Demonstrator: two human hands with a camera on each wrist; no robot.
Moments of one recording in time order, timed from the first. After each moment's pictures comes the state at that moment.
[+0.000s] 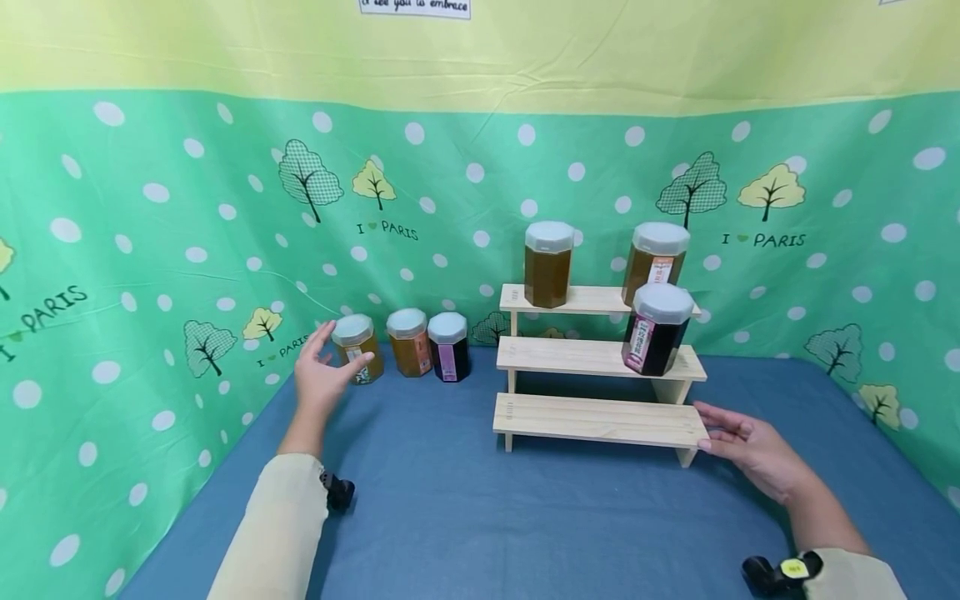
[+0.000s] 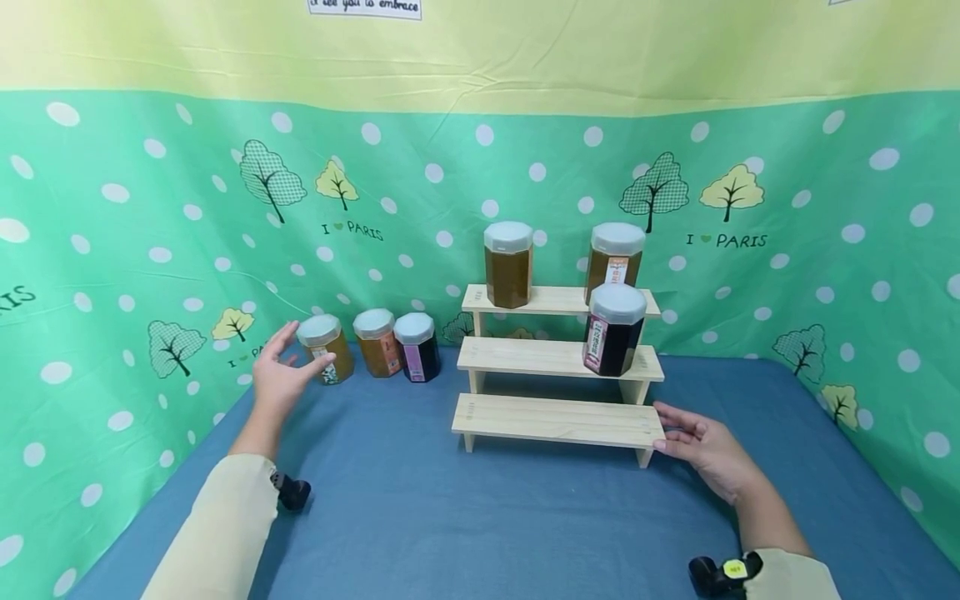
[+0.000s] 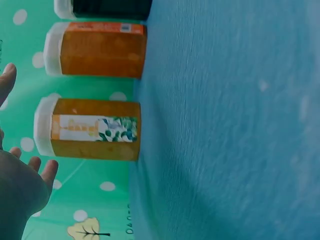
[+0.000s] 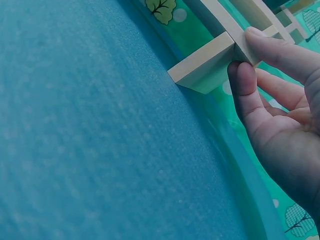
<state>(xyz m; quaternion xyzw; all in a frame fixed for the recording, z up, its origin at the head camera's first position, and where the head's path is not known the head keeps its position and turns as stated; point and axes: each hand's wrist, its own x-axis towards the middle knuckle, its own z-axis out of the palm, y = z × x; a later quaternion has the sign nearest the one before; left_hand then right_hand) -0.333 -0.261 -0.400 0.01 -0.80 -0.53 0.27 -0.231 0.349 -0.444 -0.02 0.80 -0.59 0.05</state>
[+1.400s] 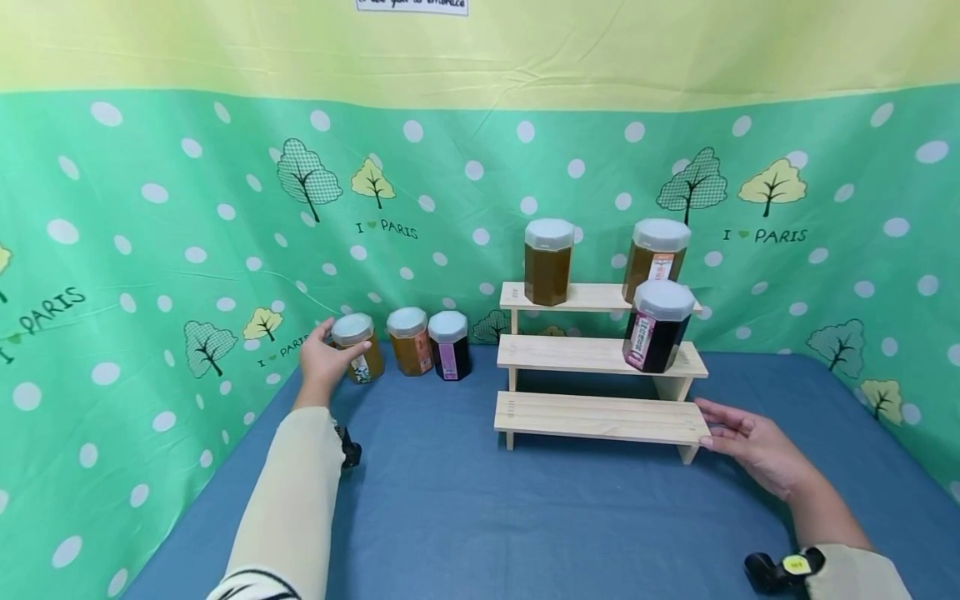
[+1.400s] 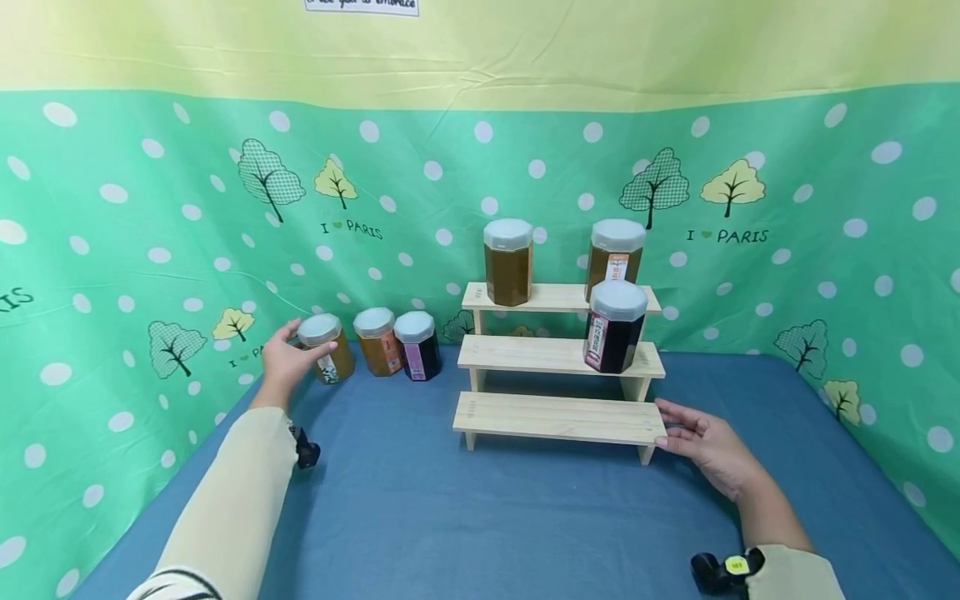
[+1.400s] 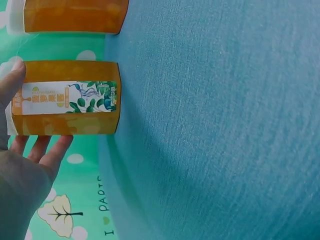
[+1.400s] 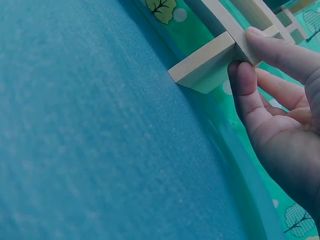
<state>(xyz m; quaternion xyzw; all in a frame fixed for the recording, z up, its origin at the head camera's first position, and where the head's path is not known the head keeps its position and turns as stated) -0.379 -0.279 -0.406 0.08 -0.84 -0.50 0.21 -0.232 0.349 -0.443 -0.03 0.80 -0.59 0.05</state>
